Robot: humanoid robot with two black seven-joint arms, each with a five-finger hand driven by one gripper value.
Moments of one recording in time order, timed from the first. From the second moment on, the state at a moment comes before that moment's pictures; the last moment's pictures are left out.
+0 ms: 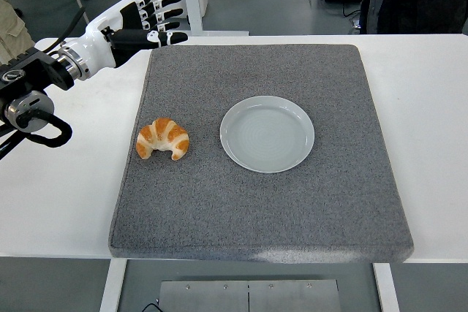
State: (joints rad) left arm -0.95 0.66 -0.49 -1.30 0.35 -0.09 -0.13; right arm -0.10 0.00 0.00 0.13 -0.10 -0.04 0.25
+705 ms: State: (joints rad) left arm -0.88 0.88 -0.47 -1.45 0.88 -0.11 -0.15; right arm -0.10 0.00 0.00 0.13 -0.10 -0.04 0.25
